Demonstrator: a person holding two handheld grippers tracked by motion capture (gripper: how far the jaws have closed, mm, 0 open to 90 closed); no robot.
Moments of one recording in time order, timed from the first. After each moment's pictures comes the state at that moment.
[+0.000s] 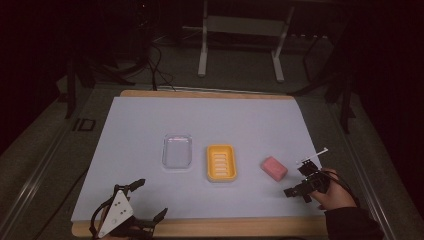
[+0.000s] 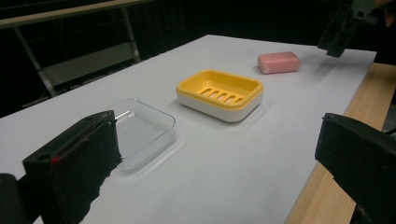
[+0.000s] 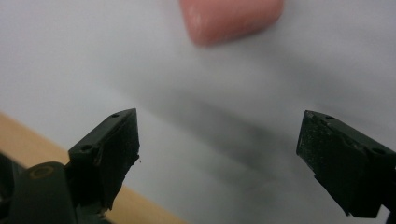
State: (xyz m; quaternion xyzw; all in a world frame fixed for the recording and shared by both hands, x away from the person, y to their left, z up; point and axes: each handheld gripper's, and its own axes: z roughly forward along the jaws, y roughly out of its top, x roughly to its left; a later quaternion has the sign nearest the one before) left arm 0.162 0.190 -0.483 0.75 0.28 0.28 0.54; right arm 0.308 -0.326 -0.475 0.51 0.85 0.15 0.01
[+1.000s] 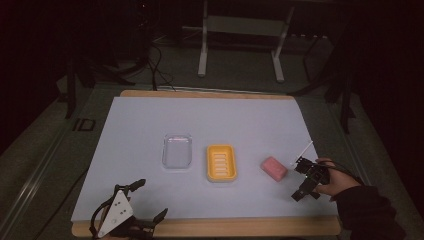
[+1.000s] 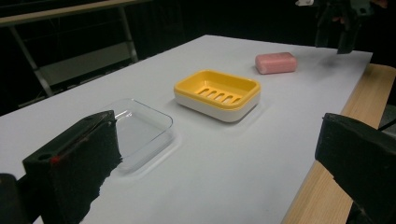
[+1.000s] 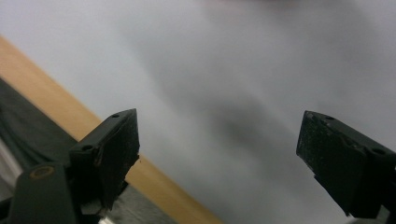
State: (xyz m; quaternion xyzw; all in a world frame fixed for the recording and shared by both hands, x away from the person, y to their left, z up) left arm 0.162 0.190 -0.483 0.75 0.28 0.27 0.54; right arm 0.333 -0.322 -0.467 0.38 0.92 0.02 -0.04
